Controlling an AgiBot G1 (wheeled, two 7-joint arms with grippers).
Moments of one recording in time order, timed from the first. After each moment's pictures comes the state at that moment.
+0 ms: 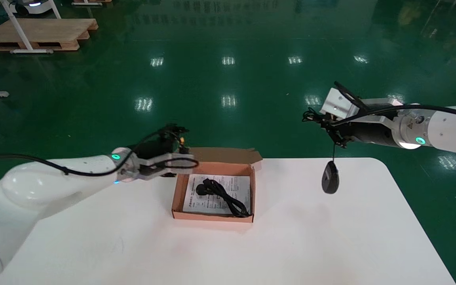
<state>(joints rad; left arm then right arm) -1.56 1.26 0.78 -0.42 1.54 0.47 0.81 1.68 -1.00 -0.64 0.94 -2.04 -0.92 0.34</state>
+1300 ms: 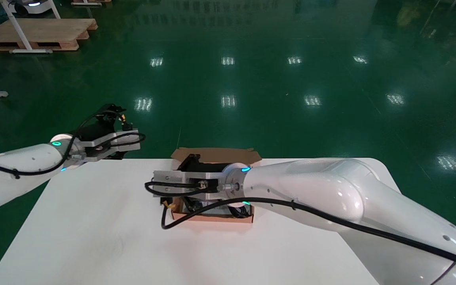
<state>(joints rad) -1.56 1.11 0.87 -0.55 1.80 0.33 0.33 1.59 -1.36 -0.98 0.99 -2.03 -0.72 0.33</state>
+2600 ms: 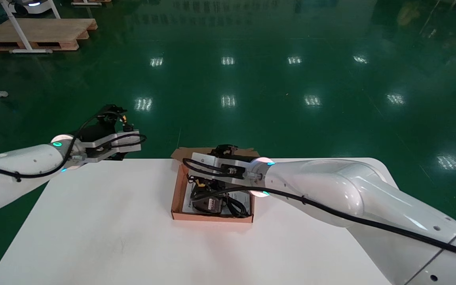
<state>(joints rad) -1.56 1.09 0.88 -0.59 1.86 0.33 0.25 1.60 -1.36 -1.08 0.87 -2.03 -0.59 0.45</state>
